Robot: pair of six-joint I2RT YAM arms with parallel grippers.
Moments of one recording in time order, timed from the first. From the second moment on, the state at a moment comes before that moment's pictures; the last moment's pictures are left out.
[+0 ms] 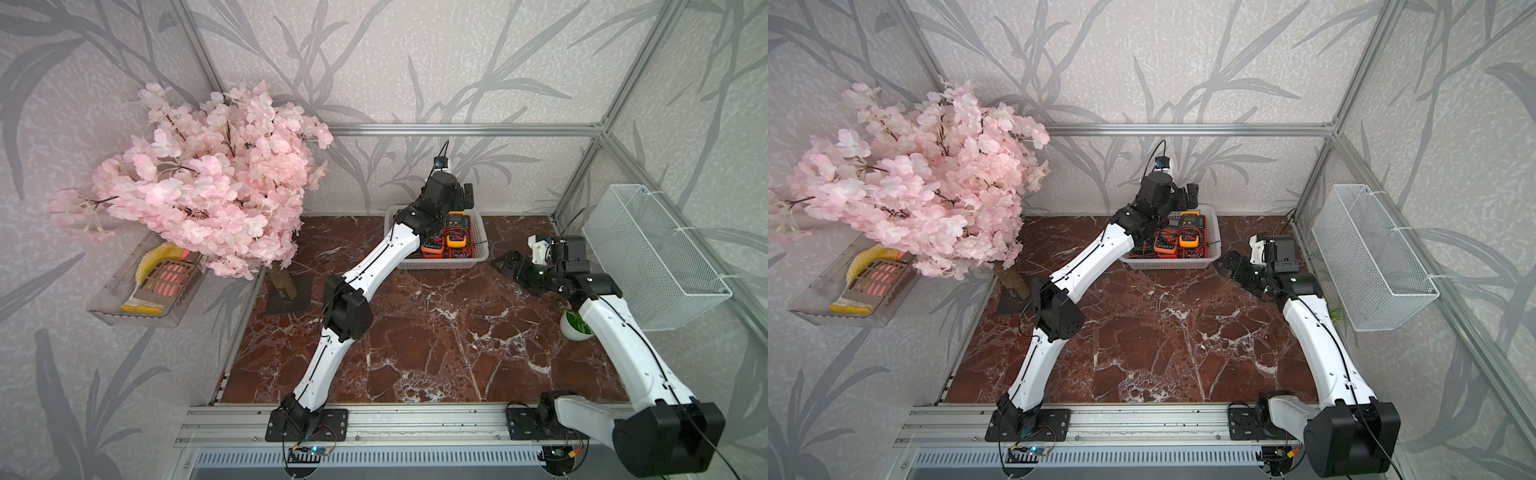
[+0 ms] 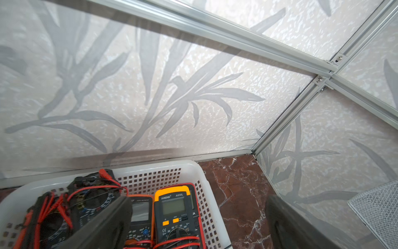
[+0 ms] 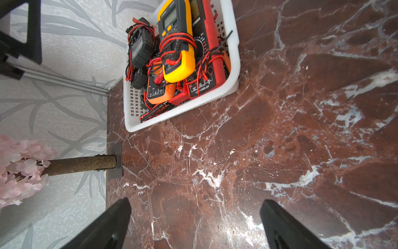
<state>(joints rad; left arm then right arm) -0.68 2.28 2.40 -0.38 -0.25 -0.40 0.05 1.18 1.08 -0.68 -0.43 0.58</state>
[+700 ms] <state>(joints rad) -0.63 1.58 1.31 -0.09 -0.52 -0.28 0.05 1.28 1.18 -0.62 -0.29 0.50</state>
